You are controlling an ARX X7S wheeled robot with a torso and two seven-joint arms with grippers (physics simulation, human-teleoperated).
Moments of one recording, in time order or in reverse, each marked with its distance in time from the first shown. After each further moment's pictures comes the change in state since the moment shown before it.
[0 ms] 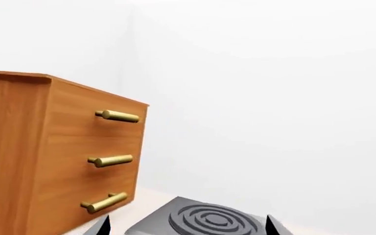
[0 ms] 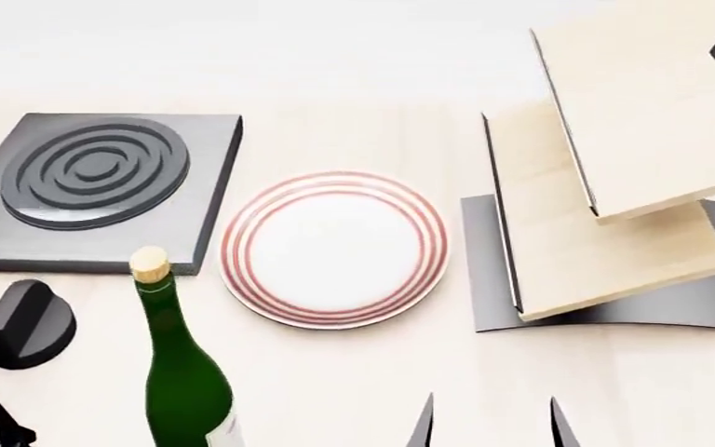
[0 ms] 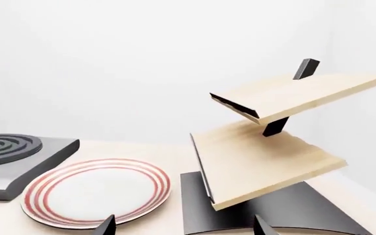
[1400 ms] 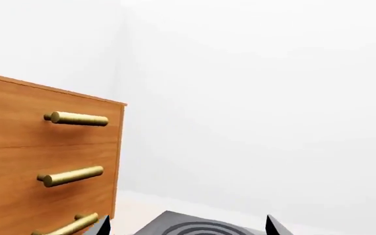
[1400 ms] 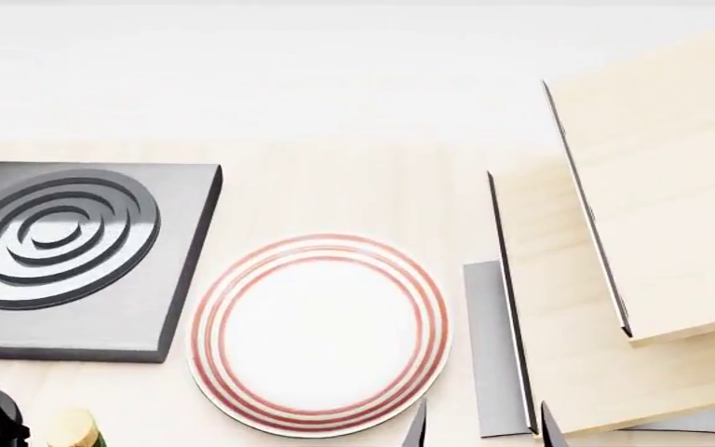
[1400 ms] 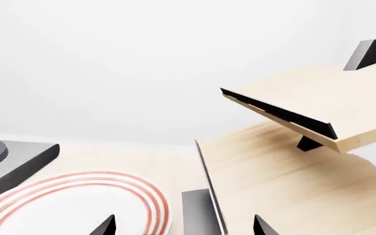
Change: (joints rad) left arm -0.006 -0.059 0.024 0.028 0.013 -0.050 -0.044; right arm 0.021 0.028 -0.049 0.033 0.023 0.001 0.045
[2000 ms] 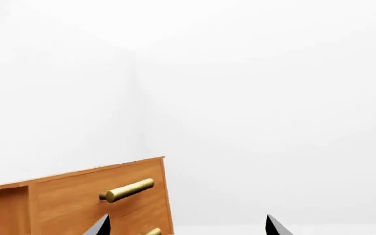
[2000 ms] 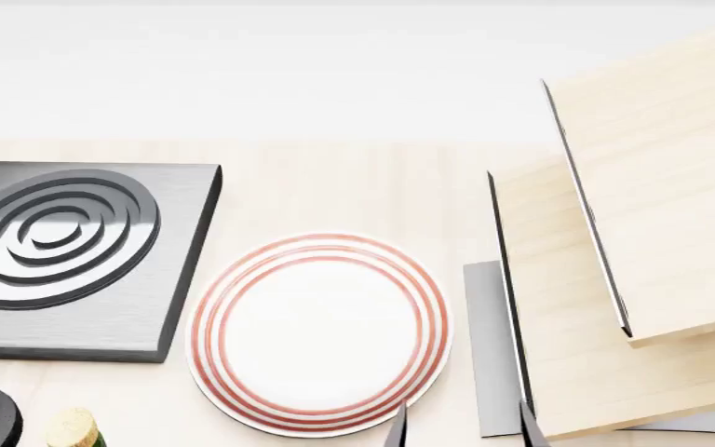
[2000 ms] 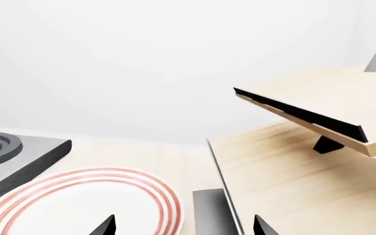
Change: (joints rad) left arm 0.076 -0.210 -0.163 0.357 0.045 -0.344 -0.017; right arm 0.019 0.006 -0.044 0.007 -0.006 0.014 0.006
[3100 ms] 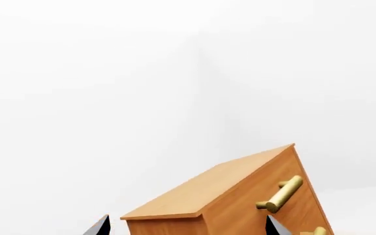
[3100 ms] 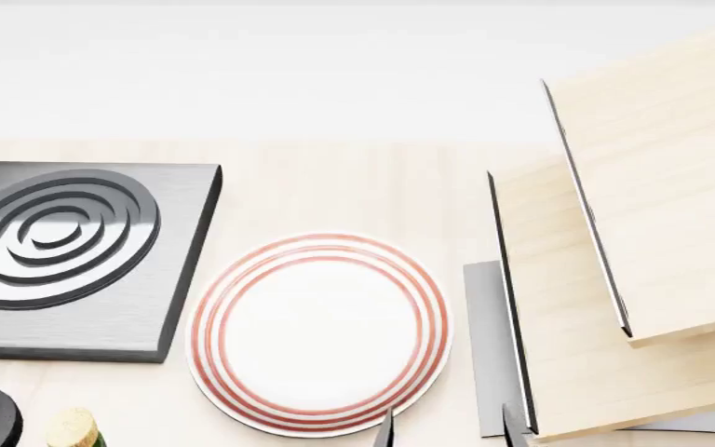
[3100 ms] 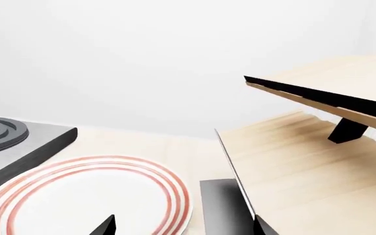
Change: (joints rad) left arm 0.073 -0.326 -0.626 0.239 -0.239 -0.615 0.087; right arm 0.030 0.003 -0.049 0.075 0.006 -0.020 0.022
